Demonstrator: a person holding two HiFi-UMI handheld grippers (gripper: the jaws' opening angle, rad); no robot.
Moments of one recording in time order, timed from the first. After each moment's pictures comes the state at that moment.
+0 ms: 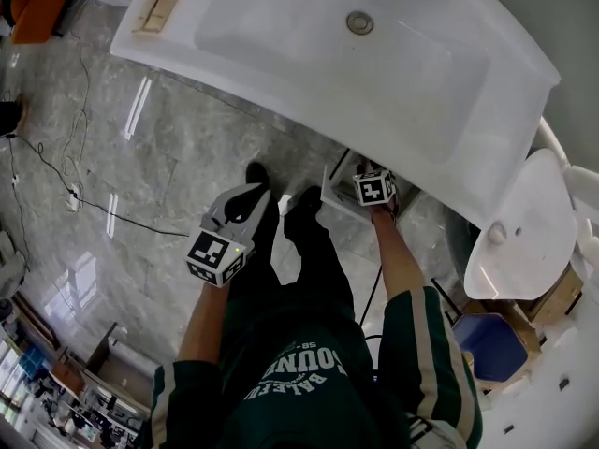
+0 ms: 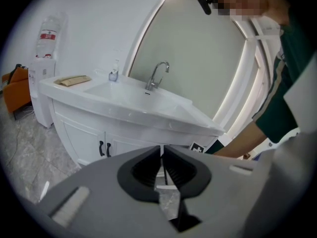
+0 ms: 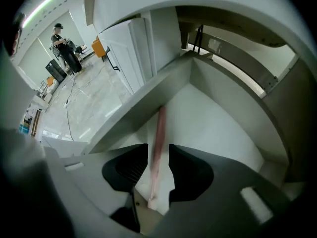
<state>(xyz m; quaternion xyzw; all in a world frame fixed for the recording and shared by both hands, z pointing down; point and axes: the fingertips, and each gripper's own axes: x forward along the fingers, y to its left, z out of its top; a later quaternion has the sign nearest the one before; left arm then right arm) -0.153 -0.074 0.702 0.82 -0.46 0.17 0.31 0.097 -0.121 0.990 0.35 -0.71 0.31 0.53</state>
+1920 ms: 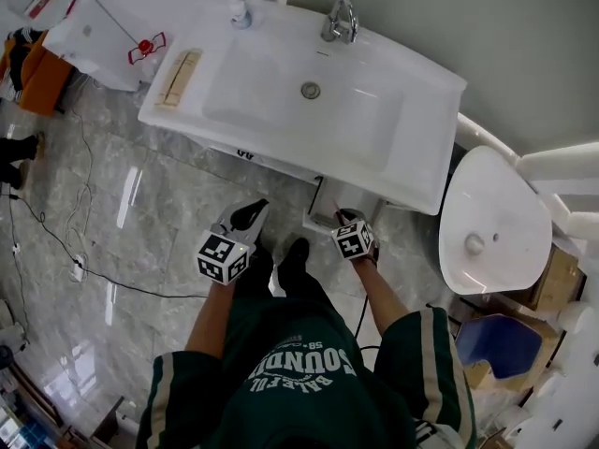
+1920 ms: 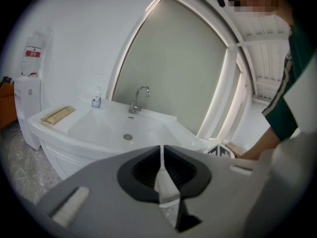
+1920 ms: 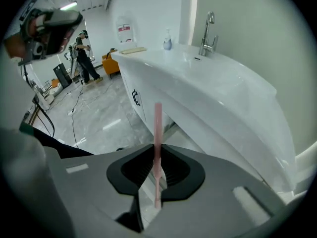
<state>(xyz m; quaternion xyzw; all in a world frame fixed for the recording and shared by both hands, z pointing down) -0.131 -0.085 0.578 0.87 -0.42 0.12 0.25 0.077 -0.068 0.779 0.39 -0.76 0.24 0.47</state>
